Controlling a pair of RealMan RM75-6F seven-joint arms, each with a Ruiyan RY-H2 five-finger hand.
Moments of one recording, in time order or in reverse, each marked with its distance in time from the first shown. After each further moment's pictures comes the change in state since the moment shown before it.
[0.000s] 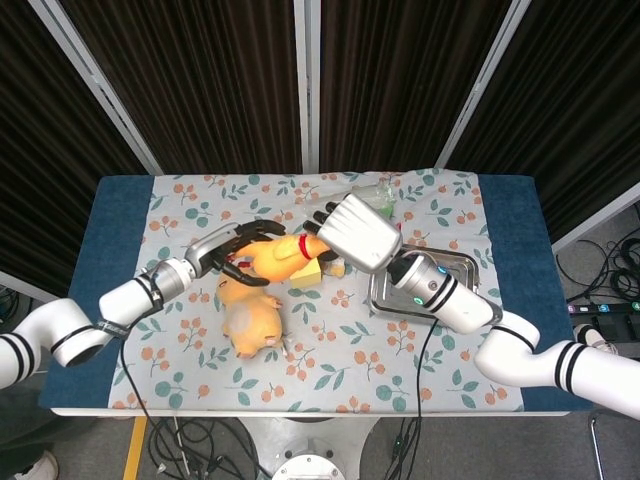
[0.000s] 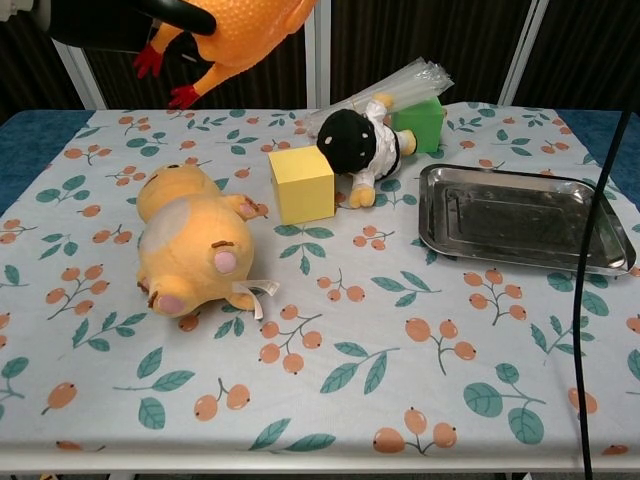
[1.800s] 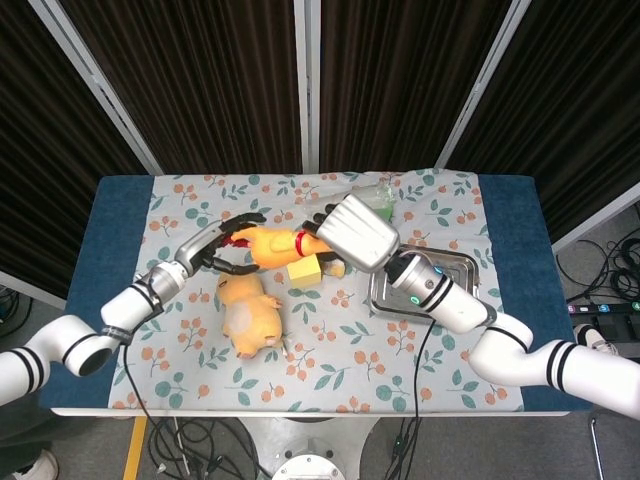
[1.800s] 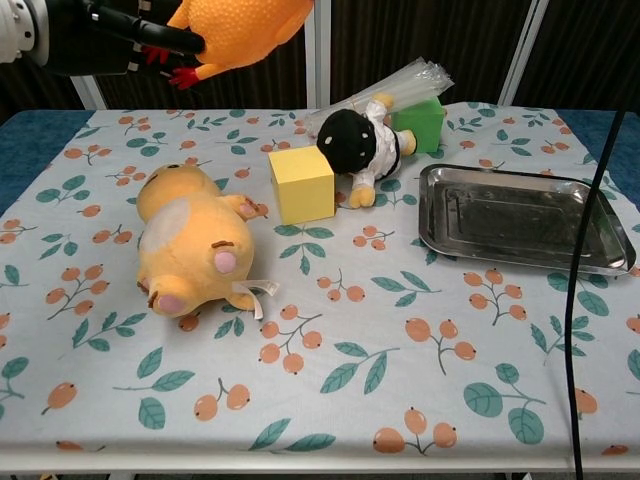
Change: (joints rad) left arm 0.153 -0.116 -0.114 0.075 -0.086 0.003 0.252; right arm 0.020 -0.027 -0.032 0.026 0.044 0.014 0.055
